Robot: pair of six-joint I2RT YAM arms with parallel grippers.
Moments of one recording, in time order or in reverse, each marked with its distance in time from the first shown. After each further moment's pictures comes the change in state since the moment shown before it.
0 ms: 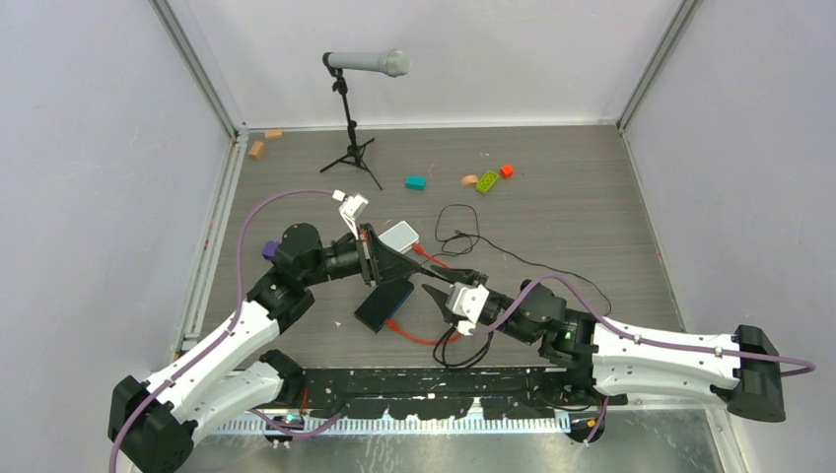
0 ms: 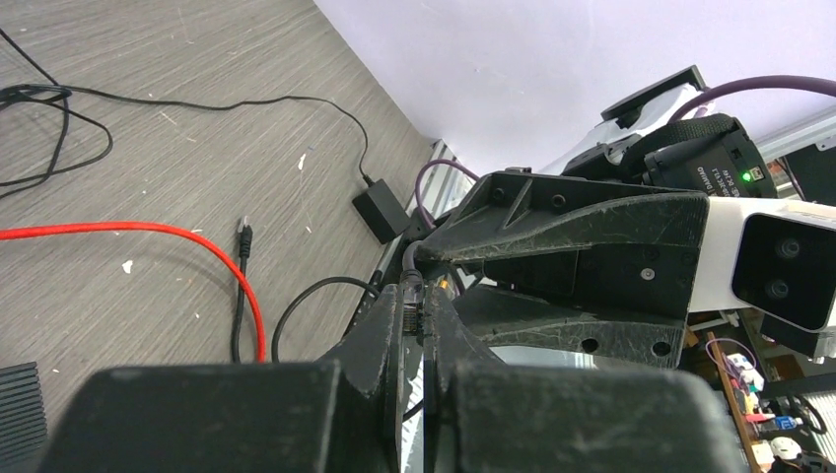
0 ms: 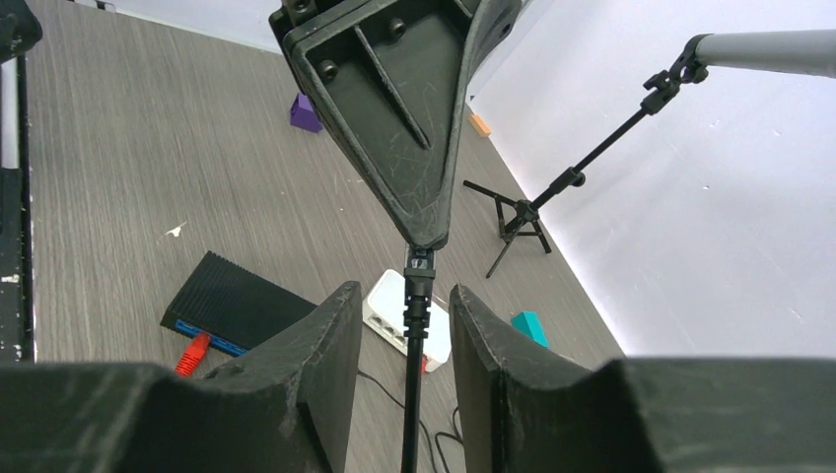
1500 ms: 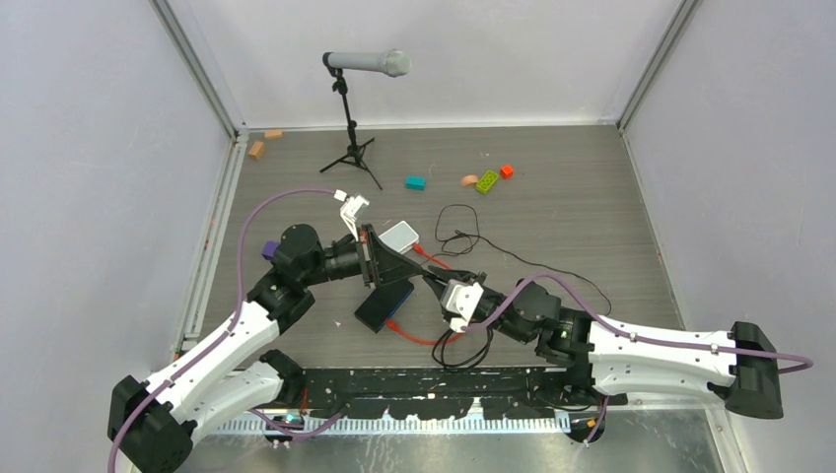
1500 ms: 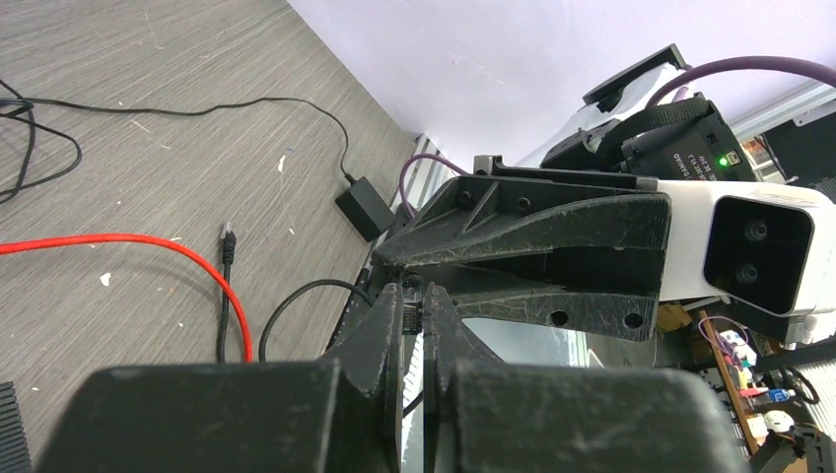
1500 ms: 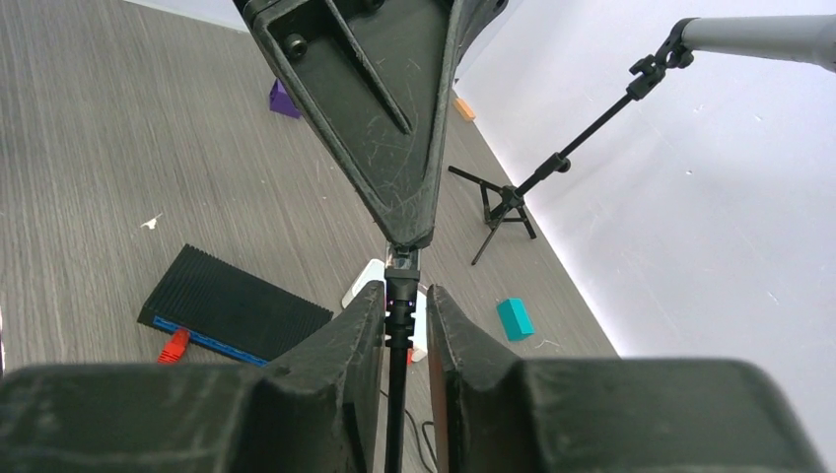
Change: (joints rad) left arm -0.008 -0.002 -0.002 0.036 0.040 -0.002; right arm 0.000 0.037 0.023 -0.001 0.060 -0.022
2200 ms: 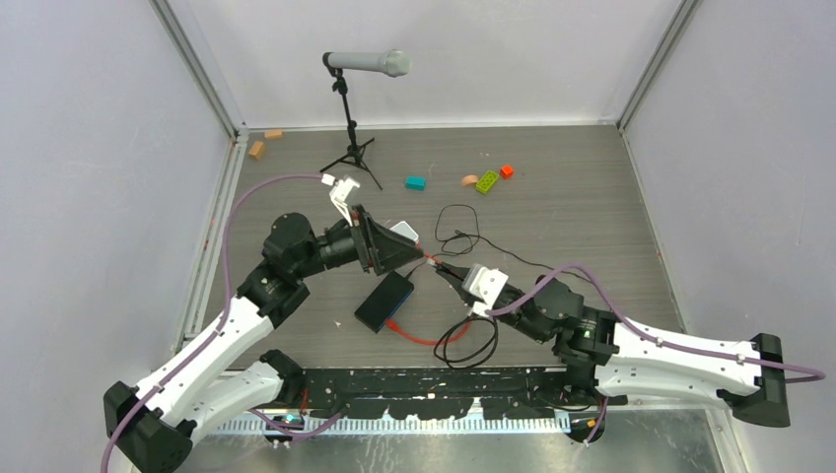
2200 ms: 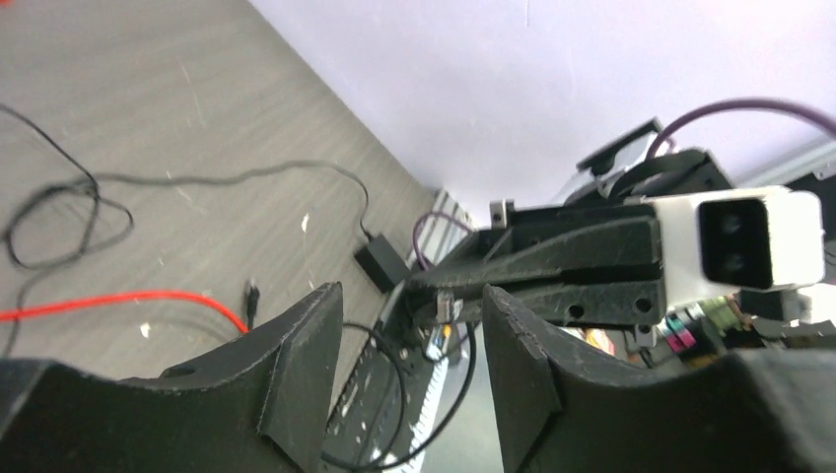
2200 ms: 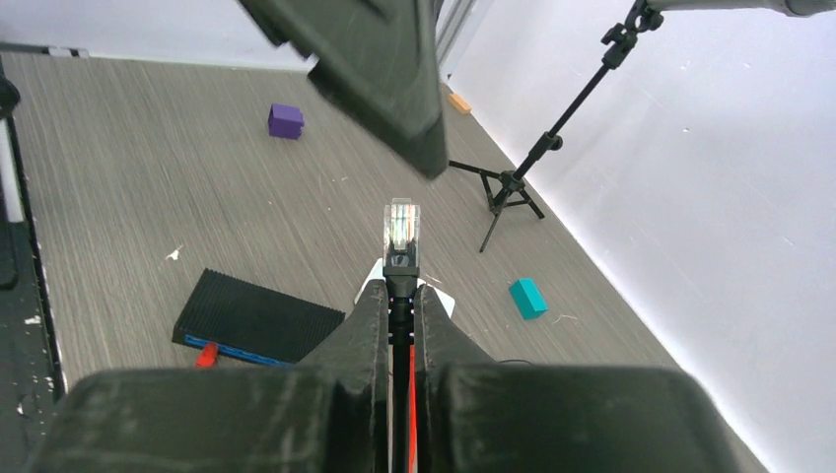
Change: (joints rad) left arm -0.001 0.000 0.101 -0.084 -0.084 0.020; right arm 0.000 -0.100 0.058 -0.140 0.044 0.134
